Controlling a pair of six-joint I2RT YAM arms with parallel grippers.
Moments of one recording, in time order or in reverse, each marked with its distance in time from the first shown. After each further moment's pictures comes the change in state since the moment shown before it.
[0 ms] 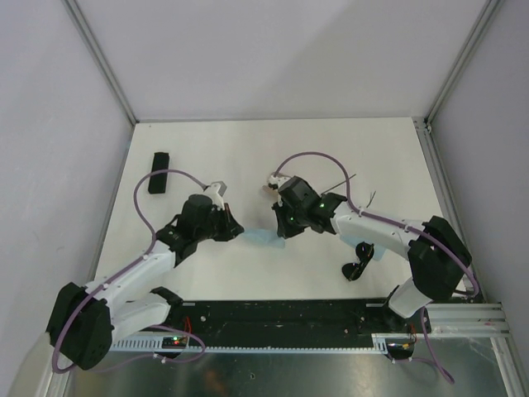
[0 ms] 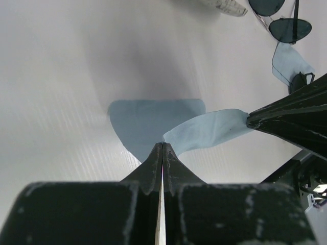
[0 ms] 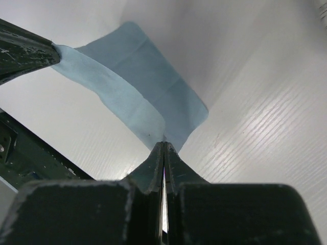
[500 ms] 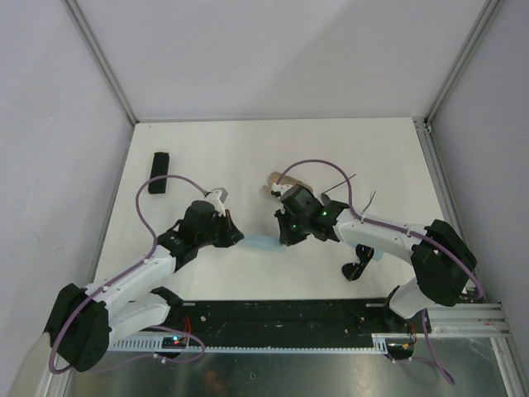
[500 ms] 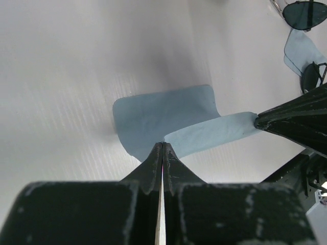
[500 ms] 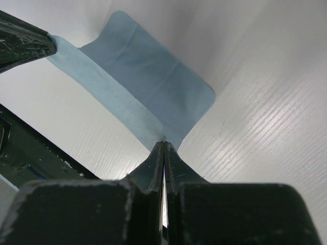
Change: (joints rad) left arm -0.044 -0.032 -0.058 -0.002 -0.030 -0.026; right arm 0.029 -0.039 -0.100 0.041 0.002 0.034
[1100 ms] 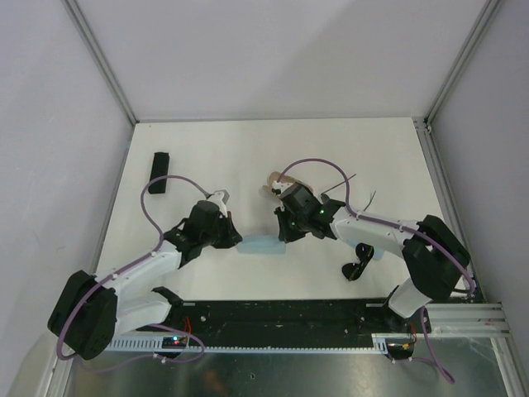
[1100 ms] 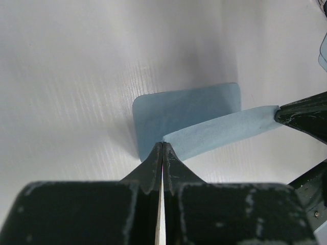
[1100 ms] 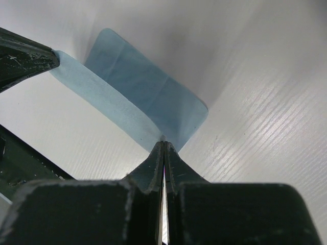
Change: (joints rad) left arm 0.000 0.090 0.000 0.006 -0.050 0.003; right arm -0.024 0.042 -0.002 0.058 0.008 0.006
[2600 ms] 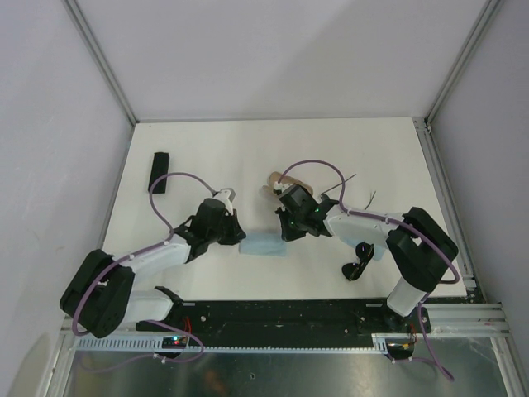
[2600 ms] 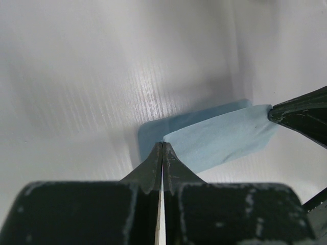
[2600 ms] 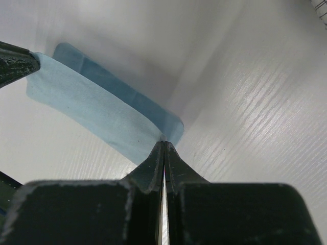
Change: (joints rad) left arm -0.002 0.153 0.001 0.159 -0.007 0.043; right arm -0.031 0.093 -0.003 0.042 0.041 -0.002
